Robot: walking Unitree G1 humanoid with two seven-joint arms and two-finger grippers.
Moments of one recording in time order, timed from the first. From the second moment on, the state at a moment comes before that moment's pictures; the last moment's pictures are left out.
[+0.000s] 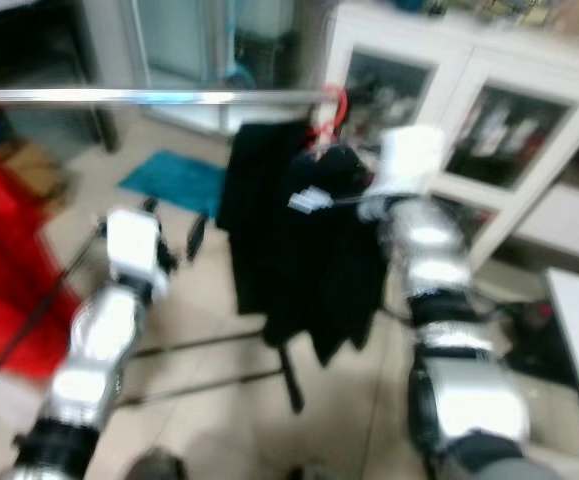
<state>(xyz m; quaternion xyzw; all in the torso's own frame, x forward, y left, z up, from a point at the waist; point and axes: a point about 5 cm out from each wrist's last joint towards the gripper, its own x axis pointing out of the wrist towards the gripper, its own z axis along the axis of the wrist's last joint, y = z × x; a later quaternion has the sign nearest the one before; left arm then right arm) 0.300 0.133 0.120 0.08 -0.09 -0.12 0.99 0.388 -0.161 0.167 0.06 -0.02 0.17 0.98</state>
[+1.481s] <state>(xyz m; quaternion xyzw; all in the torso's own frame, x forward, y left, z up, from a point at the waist) 0.216 0.170 0.132 0.11 -0.09 -0.04 0.99 0.289 -0.214 0.087 -0.02 -0.06 0.00 1.00</state>
